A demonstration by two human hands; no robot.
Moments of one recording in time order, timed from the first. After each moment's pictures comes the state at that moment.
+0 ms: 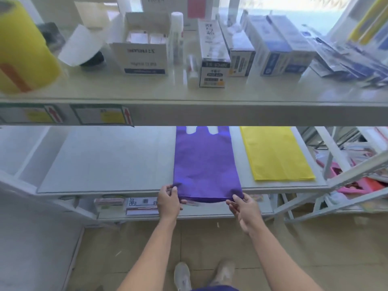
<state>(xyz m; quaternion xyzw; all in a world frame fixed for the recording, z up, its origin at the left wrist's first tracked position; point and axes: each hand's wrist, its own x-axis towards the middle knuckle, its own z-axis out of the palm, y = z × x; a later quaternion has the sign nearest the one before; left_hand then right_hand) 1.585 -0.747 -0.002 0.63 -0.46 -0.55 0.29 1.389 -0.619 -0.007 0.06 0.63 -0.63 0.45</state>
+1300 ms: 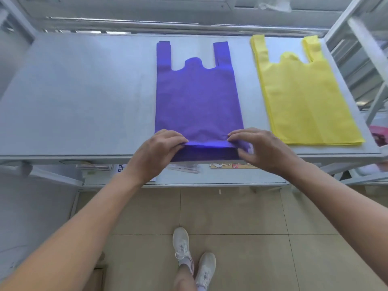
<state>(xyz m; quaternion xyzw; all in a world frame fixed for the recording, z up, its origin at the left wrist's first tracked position) 1.585 -0.817 -0.036 0.24 -0.93 -0.22 0.19 1.295 -0.671 -0.009 -0.69 0.68 -0.19 0.15</state>
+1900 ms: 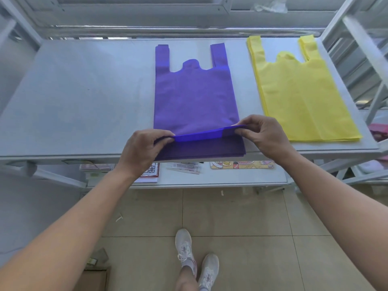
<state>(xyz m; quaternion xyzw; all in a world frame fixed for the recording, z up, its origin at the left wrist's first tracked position) 1.598 -0.818 -0.021 0.35 -0.87 -0.26 0.24 1.282 -0.679 -0.013 -0.45 0.72 -0.41 0.33</state>
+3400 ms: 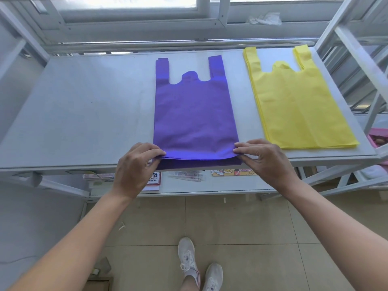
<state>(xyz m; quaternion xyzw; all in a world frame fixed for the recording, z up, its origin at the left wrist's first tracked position) 1.621 -0.803 -0.033 0.37 -0.89 -0.14 0.24 1.285 -0.637 -0.036 -0.60 0.73 -0.30 0.13</state>
